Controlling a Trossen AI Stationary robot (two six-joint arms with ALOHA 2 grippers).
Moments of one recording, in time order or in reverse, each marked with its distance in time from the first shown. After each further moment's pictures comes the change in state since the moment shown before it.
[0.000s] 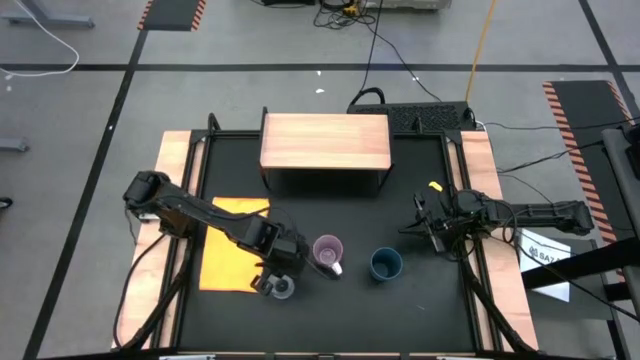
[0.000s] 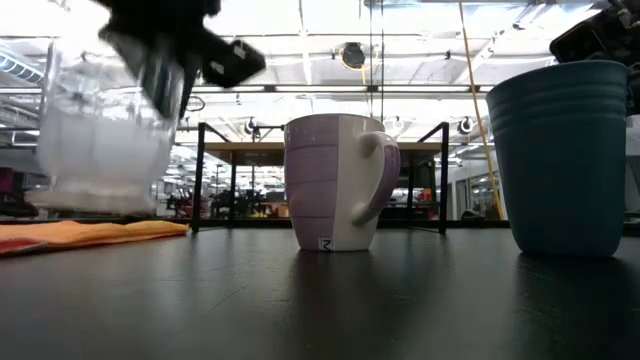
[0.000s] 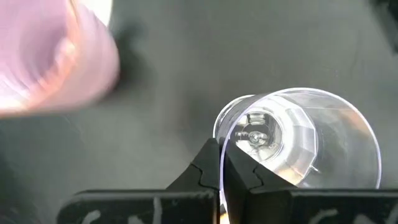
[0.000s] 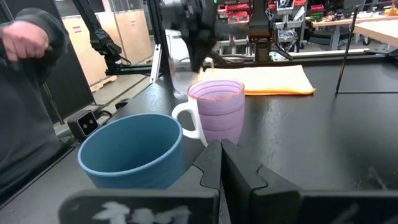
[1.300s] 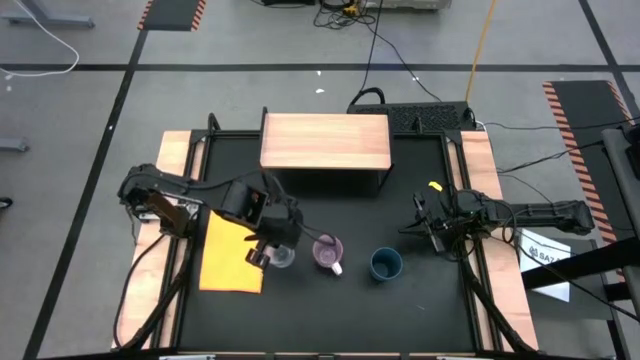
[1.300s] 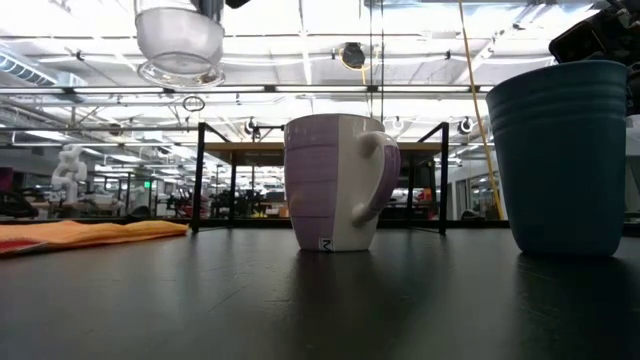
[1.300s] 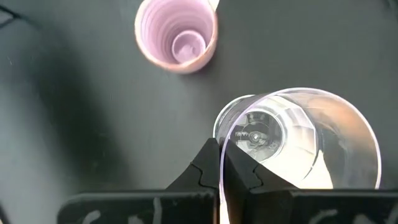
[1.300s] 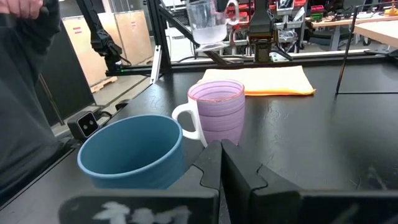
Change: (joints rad) left arm 0.100 -0.059 0.346 -0.419 -0.157 0.024; right arm 0.000 0.012 0.000 0.014 0.000 0.003
